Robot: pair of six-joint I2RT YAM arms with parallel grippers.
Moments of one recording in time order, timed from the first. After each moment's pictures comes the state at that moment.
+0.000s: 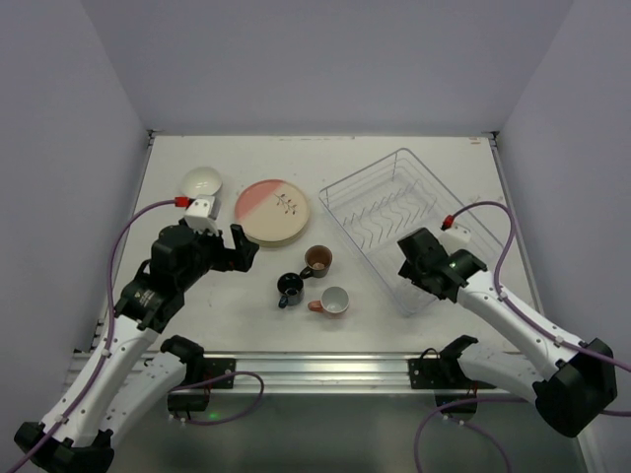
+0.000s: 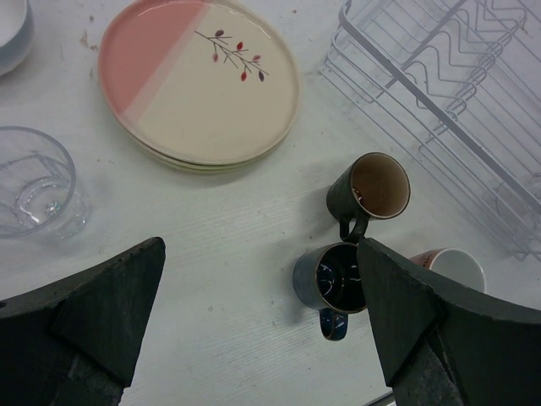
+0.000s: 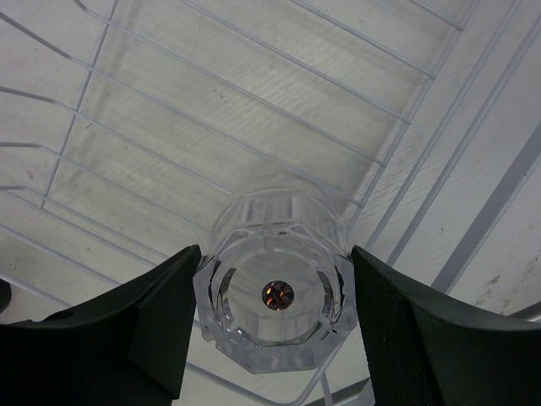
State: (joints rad) left arm -0.42 0.66 0.74 -0.50 0.02 -0.31; right arm 0.58 1.02 0.77 -0.91 0.55 1.04
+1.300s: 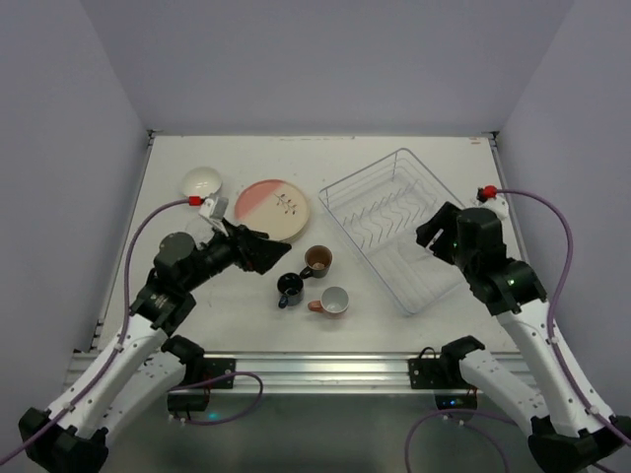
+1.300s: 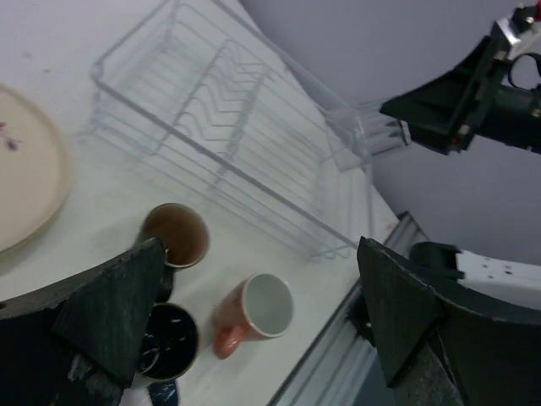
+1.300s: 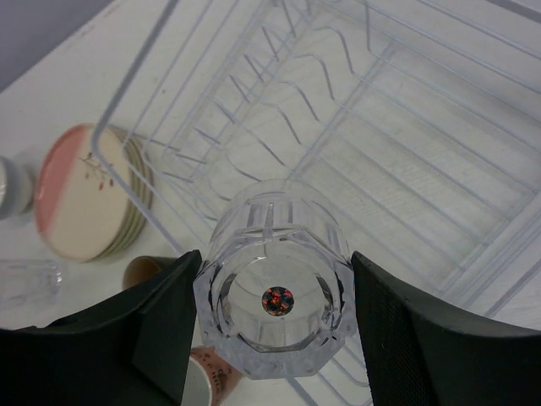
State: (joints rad) left arm -0.45 0.65 0.60 -0.07 0.35 -0.57; right arm 0.38 0.80 0.95 -0.78 0.34 0.74
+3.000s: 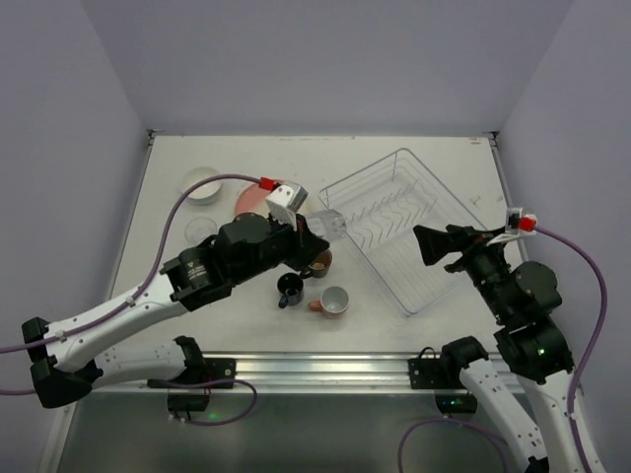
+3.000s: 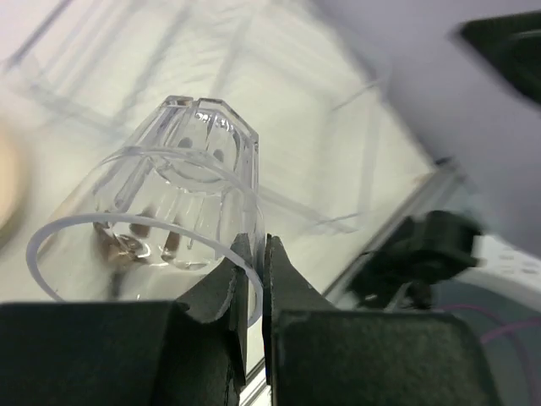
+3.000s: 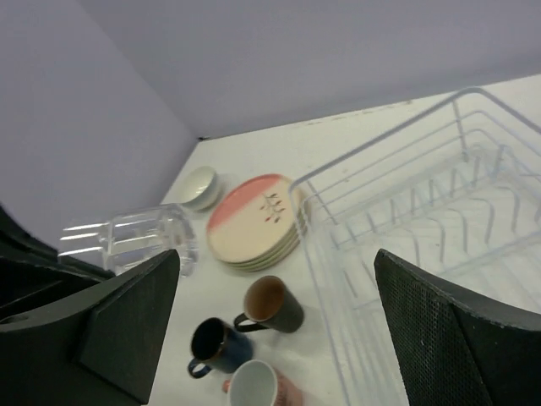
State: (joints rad) left arm -1.03 1.04 1.03 -0.17 -0.03 -0.50; right arm 0.33 0.39 0.83 -0.39 -0.09 0.53
